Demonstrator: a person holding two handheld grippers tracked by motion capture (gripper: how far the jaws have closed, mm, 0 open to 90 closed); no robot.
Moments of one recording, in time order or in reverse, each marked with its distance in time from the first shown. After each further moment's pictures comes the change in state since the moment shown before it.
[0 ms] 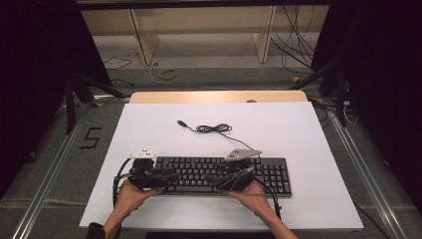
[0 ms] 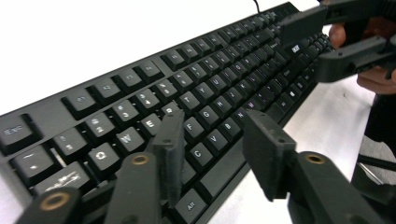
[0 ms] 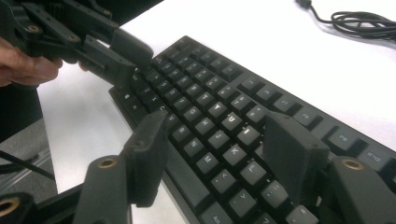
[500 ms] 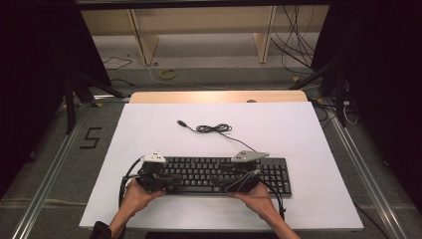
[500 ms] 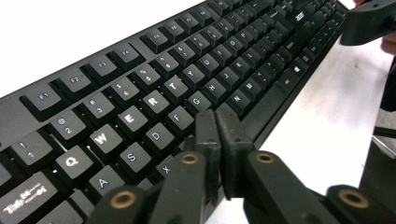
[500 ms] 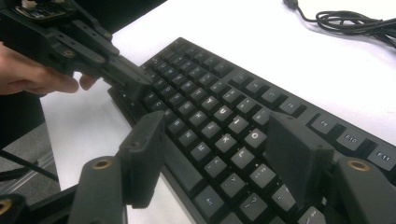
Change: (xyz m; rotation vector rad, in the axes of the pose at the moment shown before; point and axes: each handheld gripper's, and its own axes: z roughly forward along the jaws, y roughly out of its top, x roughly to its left) left arm -0.008 0.000 0.019 0.092 0.012 0.068; right arm -0.004 -0.008 -0.013 -0.022 -0.010 0.018
